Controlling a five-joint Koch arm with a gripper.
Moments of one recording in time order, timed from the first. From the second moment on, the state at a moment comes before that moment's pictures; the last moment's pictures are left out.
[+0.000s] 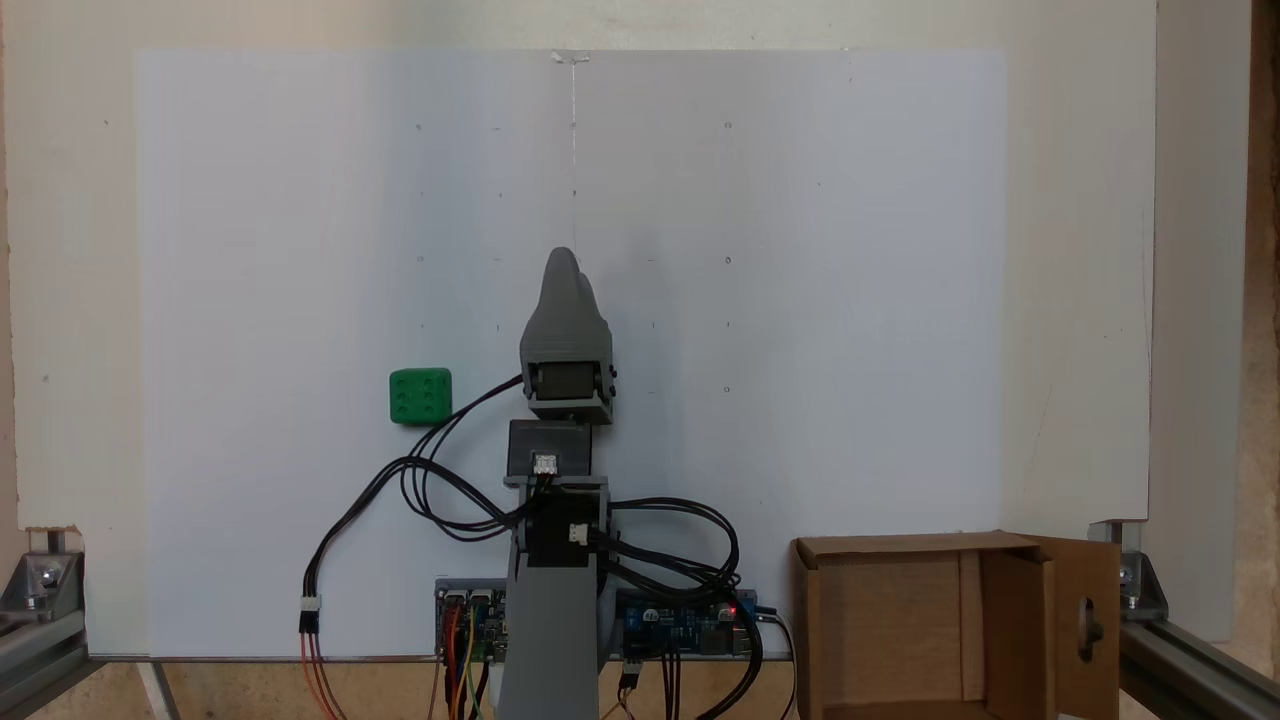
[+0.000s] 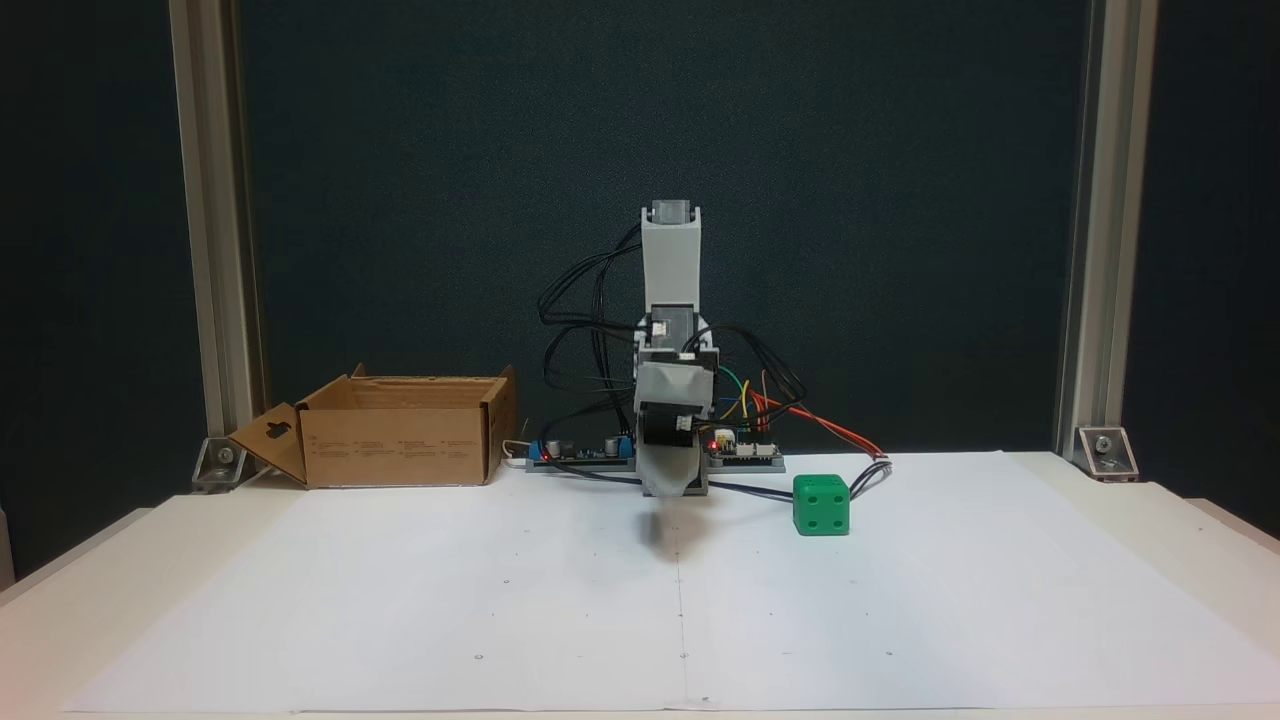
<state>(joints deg) 0.3 129.4 171.0 -53.3 -7.8</state>
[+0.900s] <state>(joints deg) -15.6 121.5 114.5 45.6 6.8</state>
